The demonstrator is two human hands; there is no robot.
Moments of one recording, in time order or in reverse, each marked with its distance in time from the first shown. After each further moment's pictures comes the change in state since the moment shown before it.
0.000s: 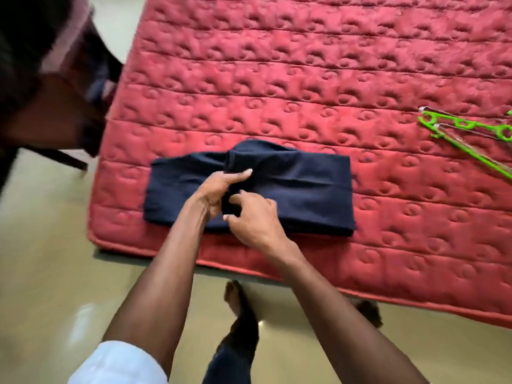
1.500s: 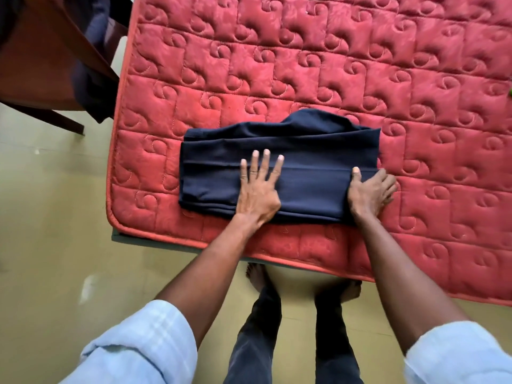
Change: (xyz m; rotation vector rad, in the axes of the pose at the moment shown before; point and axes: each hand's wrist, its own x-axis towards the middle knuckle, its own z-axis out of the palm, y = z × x) left_hand 0.069 -0.104 -0.100 1.569 0.367 0.532; right_hand 0.105 0.161 0.071 -0.086 0.618 0.770
